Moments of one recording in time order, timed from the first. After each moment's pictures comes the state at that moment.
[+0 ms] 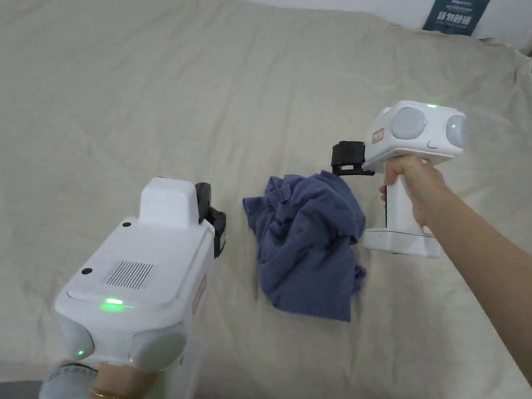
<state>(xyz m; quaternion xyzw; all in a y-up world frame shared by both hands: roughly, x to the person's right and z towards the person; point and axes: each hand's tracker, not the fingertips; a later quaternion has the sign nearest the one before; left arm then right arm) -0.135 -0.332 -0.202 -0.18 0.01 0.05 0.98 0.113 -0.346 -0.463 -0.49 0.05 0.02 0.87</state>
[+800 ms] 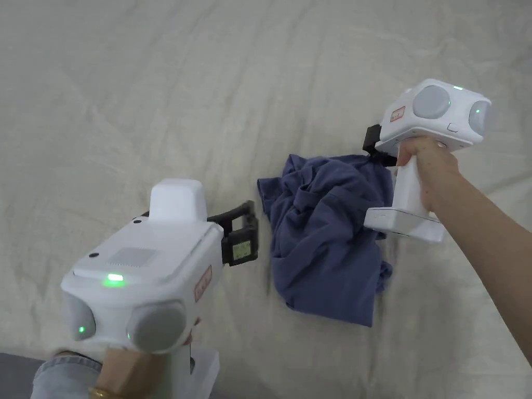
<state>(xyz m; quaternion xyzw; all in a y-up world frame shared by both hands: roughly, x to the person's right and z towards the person) -0.144 -0.375 -0.247 -0.31 0.00 0.14 0.94 0.113 -0.383 -0.503 -0.51 0.04 -0.02 0.86</state>
